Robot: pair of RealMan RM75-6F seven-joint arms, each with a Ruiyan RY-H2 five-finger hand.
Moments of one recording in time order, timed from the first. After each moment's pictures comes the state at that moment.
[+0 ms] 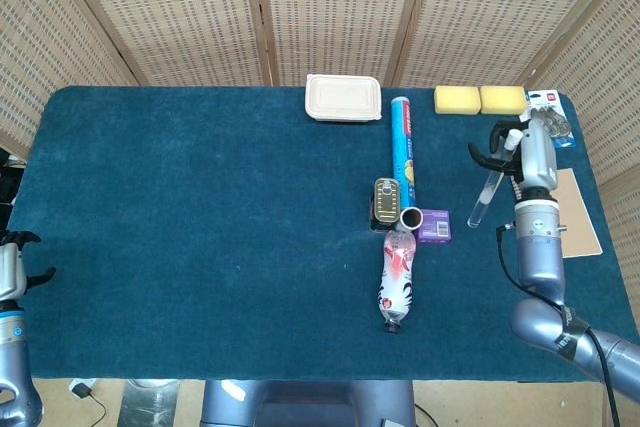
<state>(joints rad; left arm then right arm) -0.21 -1.68 -0.23 -0.69 1.20 1.20 -0.11 0.63 -1.26 0.55 -1.61 -0.69 1.11 0.08</state>
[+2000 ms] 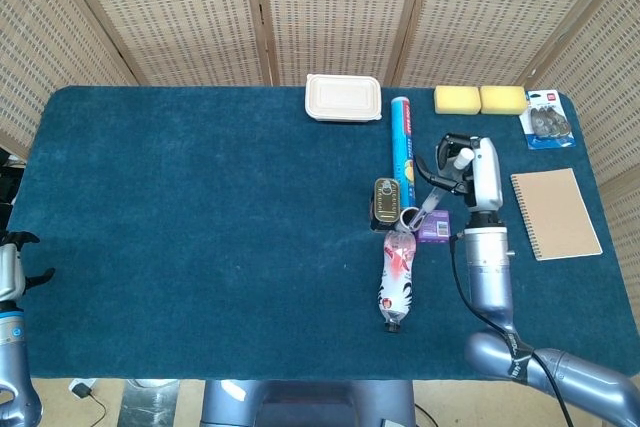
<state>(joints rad) -0.21 -1.68 -0.23 -0.68 1.20 1.20 -0.12 0.62 -1.48 0.52 -1.65 -1.06 1.33 0.29</state>
